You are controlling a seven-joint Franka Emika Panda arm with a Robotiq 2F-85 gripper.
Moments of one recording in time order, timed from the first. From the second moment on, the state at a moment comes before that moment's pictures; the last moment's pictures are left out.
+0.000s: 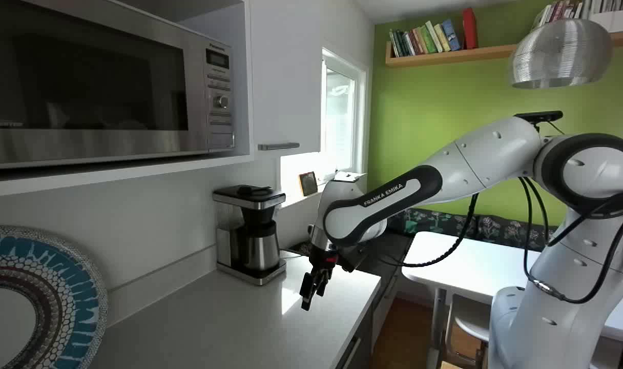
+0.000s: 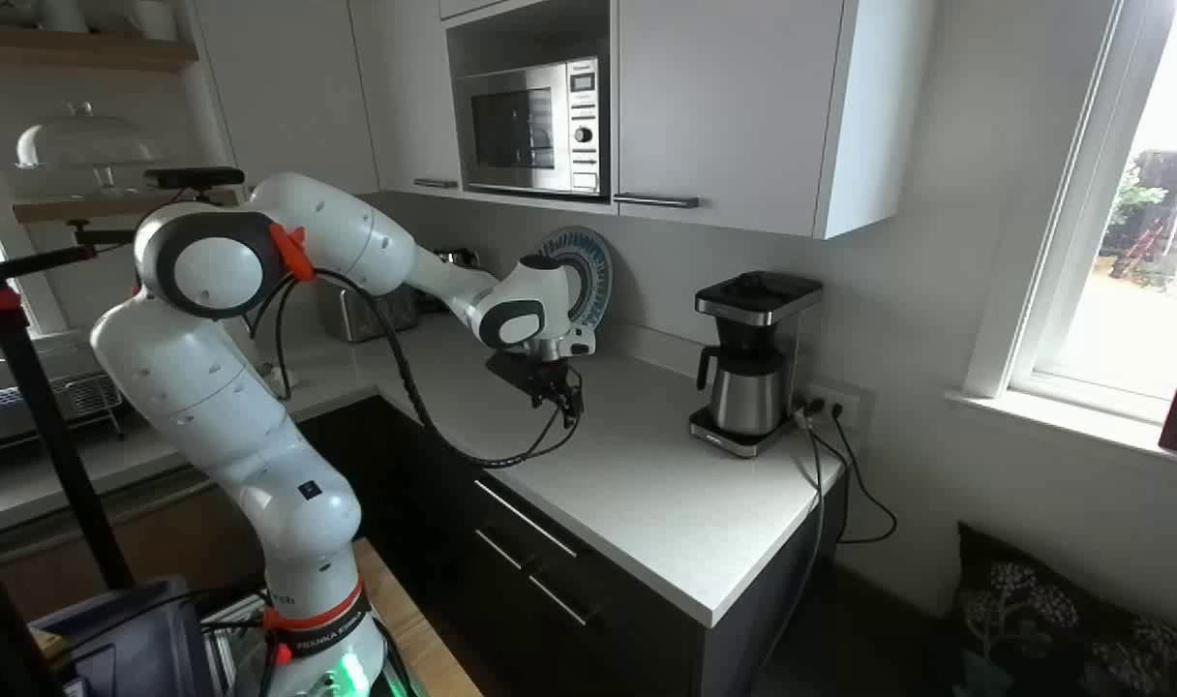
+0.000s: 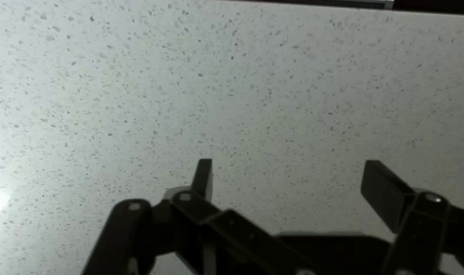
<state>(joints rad) 0.09 -0.33 -0.09 -2.51 0.17 2.33 -0.22</state>
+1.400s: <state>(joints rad) -0.13 -0.40 0.04 -1.99 -0.11 1.85 0.59</state>
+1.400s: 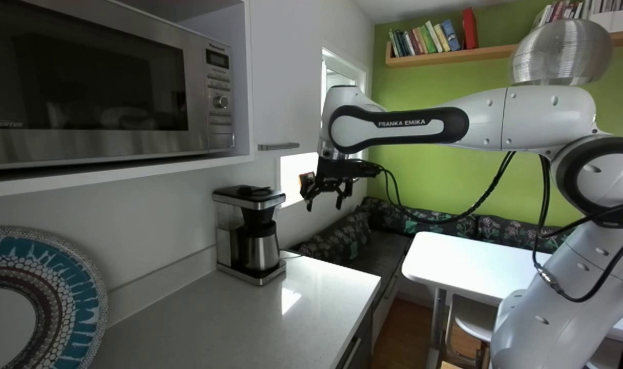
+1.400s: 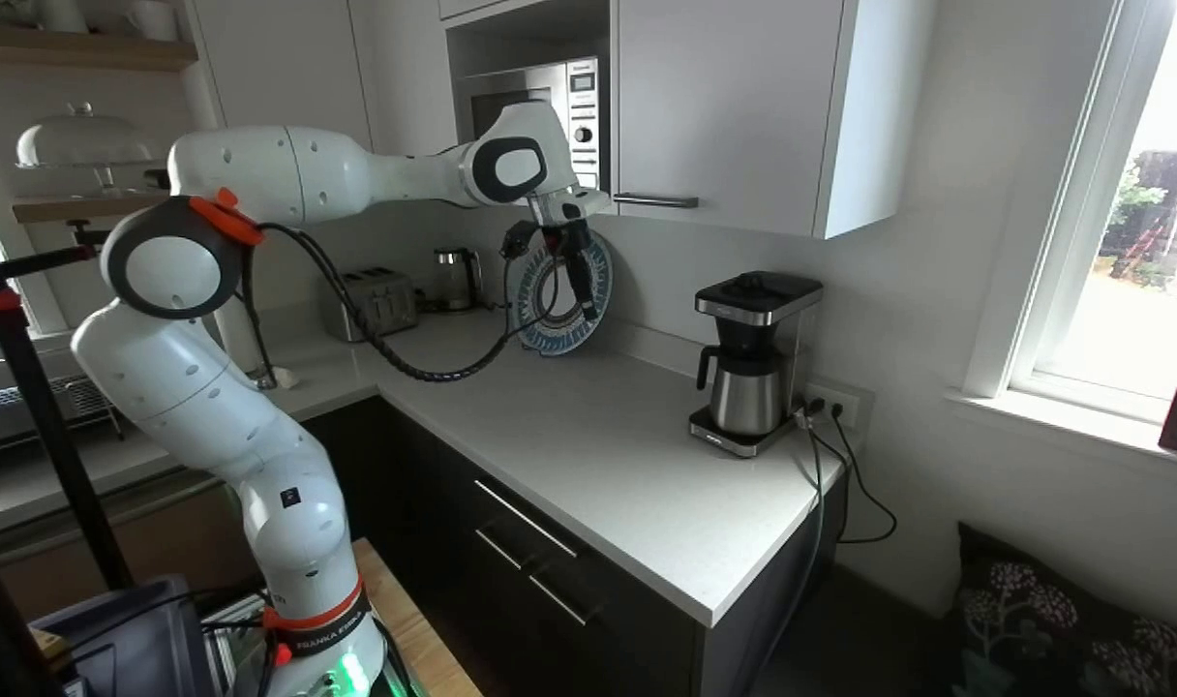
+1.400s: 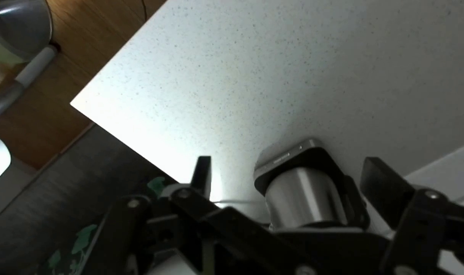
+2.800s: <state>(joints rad) -0.17 -0.43 0.03 -1.89 -0.05 2.11 0.98</state>
